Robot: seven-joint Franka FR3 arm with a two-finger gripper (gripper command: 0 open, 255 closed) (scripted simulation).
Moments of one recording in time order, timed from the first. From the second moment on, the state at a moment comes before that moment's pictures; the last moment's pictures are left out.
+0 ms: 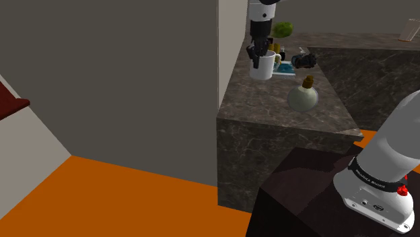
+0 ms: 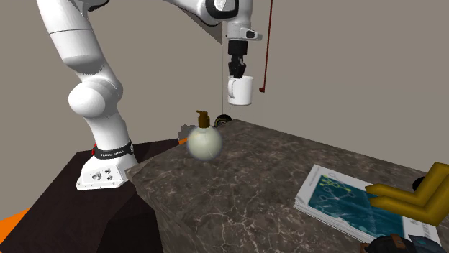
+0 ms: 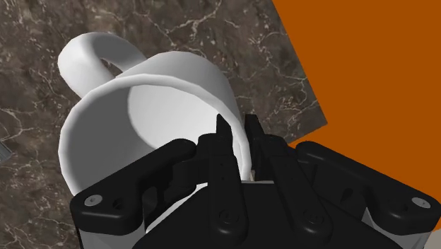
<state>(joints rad) -0.06 -0.15 0.04 -2.04 -0.01 1.83 -0.02</state>
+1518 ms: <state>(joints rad) -0.27 -0.07 -0.24 -1.92 -0.06 1.80 -0.49</state>
